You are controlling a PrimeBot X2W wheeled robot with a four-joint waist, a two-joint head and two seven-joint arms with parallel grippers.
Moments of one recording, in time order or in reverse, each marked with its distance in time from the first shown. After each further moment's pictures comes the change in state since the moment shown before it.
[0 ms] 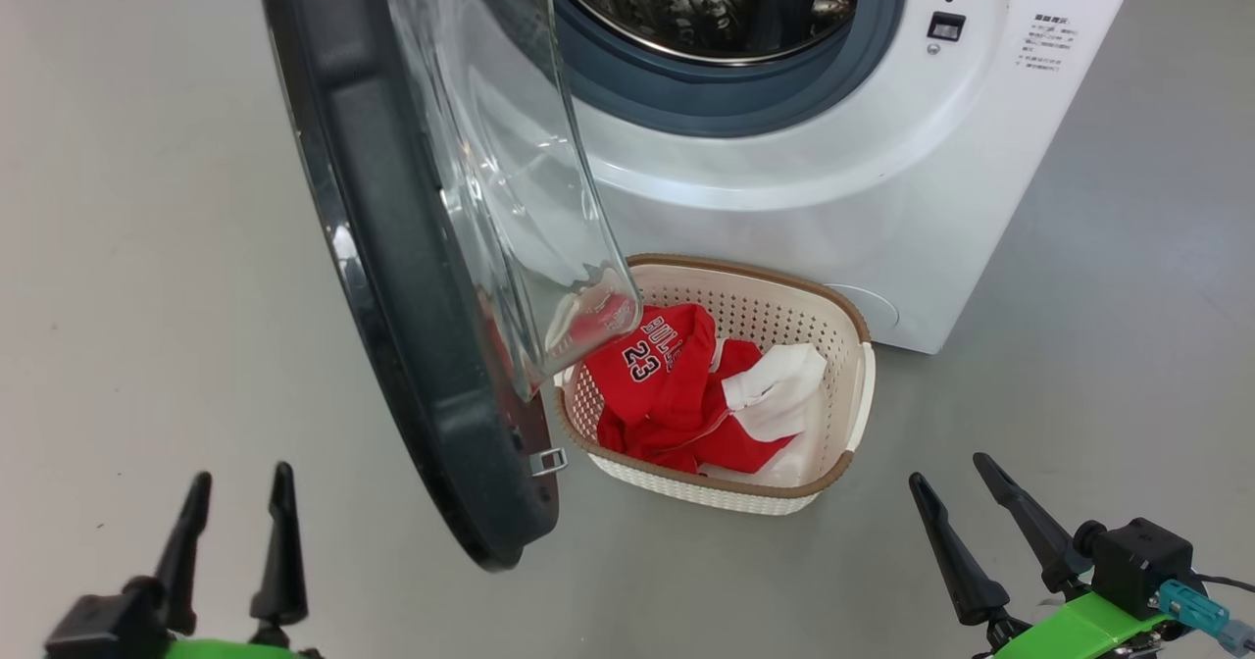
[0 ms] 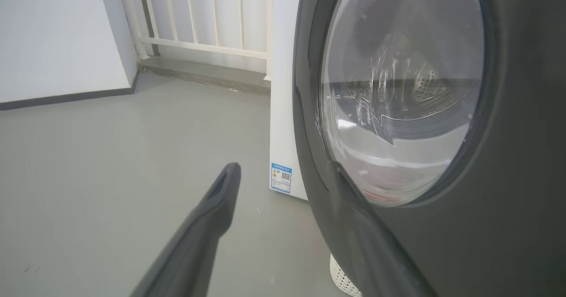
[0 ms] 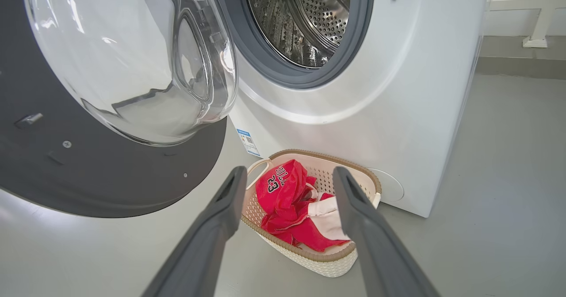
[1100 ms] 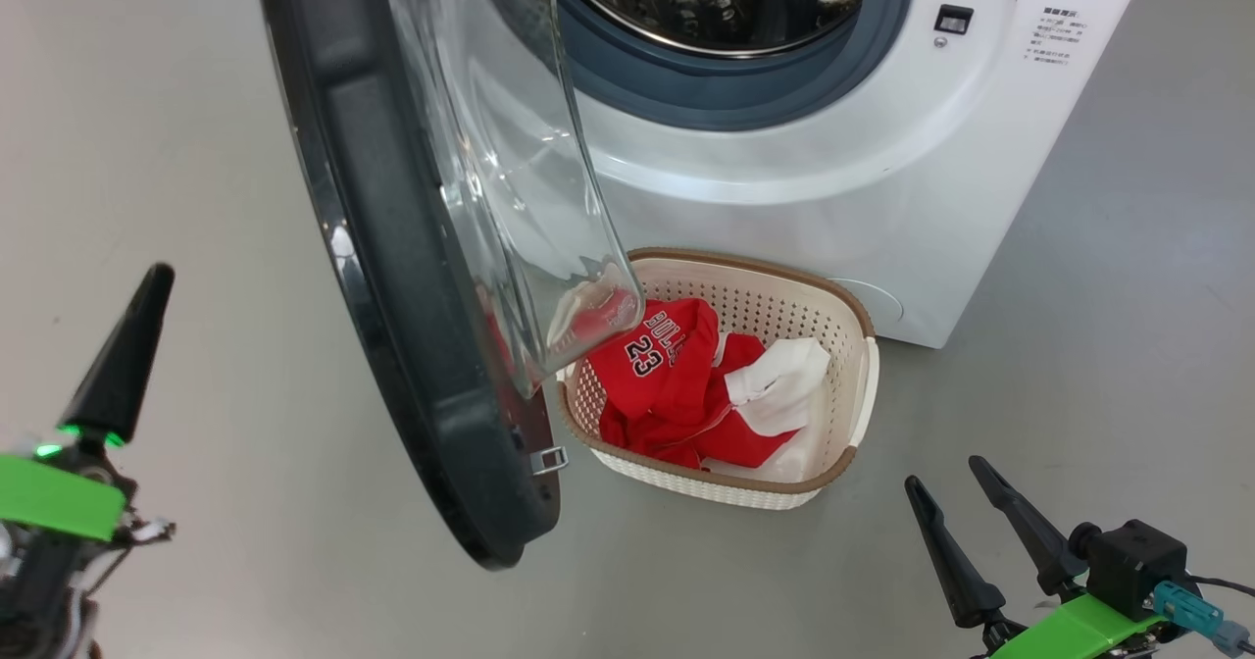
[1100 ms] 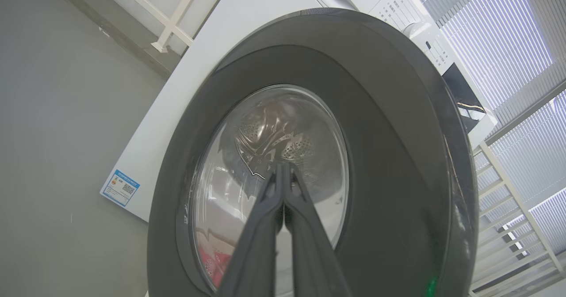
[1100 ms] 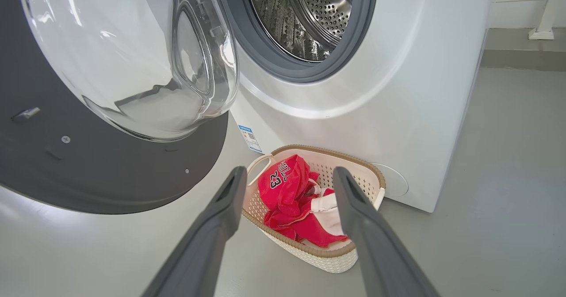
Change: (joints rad) left arm -0.261 0.453 -0.223 -0.137 -1.164 0.000 0.265; right arm -0.001 0.006 0.005 0.007 0.000 0.000 0.000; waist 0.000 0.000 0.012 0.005
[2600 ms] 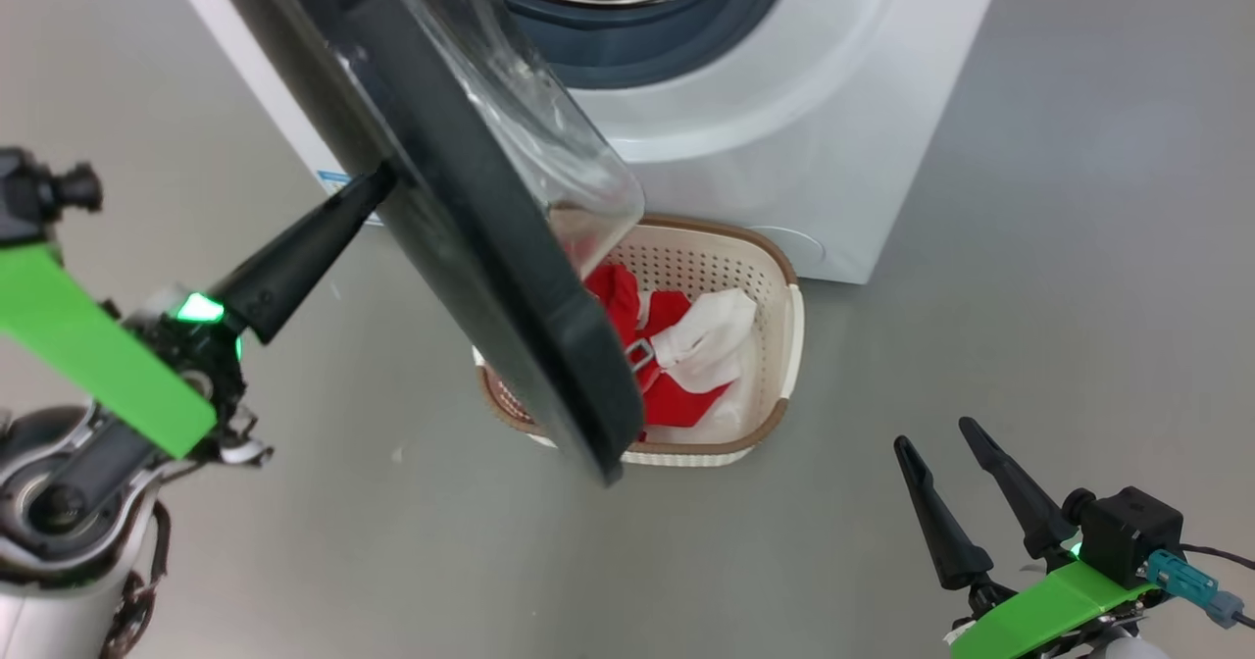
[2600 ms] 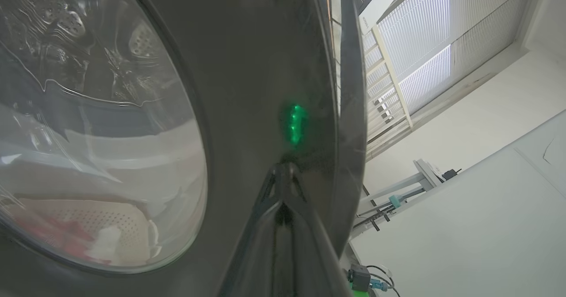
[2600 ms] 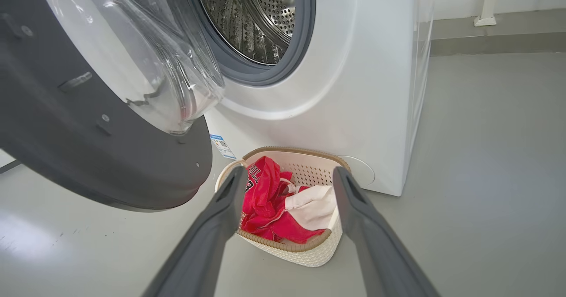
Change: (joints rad) left arm -0.247 -0.043 -0.106 -0.140 -0.160 0.000 0.423; right arm -0.050 0.030 -0.011 -0.004 0.000 0.000 0.000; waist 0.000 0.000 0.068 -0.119
